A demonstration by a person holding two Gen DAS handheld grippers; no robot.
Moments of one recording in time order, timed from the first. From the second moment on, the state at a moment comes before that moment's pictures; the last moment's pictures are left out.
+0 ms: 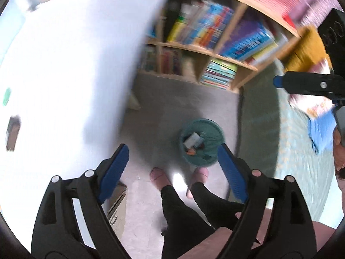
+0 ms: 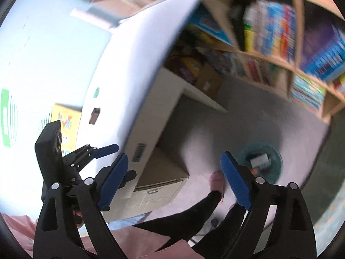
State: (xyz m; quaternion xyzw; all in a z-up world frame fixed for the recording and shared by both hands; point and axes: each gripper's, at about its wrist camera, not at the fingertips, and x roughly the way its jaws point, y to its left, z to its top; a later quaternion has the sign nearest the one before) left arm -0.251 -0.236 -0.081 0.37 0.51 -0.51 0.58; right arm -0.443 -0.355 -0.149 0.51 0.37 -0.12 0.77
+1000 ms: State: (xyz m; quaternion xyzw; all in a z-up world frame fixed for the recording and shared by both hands) left arm -0.022 -0.124 -0.072 0.19 0.59 -0.36 0.69; right arm -0.111 -0.322 -0.096 0.34 0.47 0.05 0.81
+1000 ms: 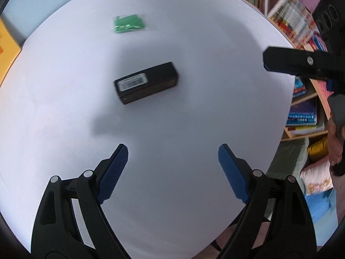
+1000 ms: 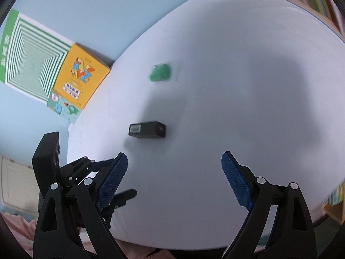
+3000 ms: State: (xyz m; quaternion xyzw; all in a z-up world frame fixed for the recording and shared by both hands) left arm 0.059 -0.129 -0.119 -0.14 0.68 0.04 0.72; right arm 0.134 -0.261 -0.137 -0.18 0.50 0.34 0.78
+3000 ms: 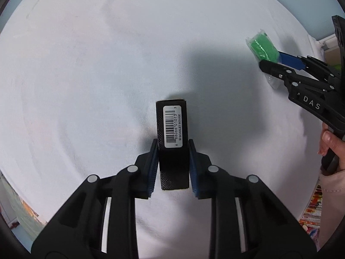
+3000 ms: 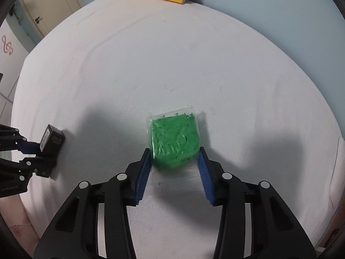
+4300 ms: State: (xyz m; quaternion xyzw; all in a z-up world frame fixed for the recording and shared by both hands) left arm 0.038 -0.094 -0.092 0.12 0.63 -0.28 0.71; right arm -0.029 -0.277 -0.113 0.14 0.53 0.06 0.84
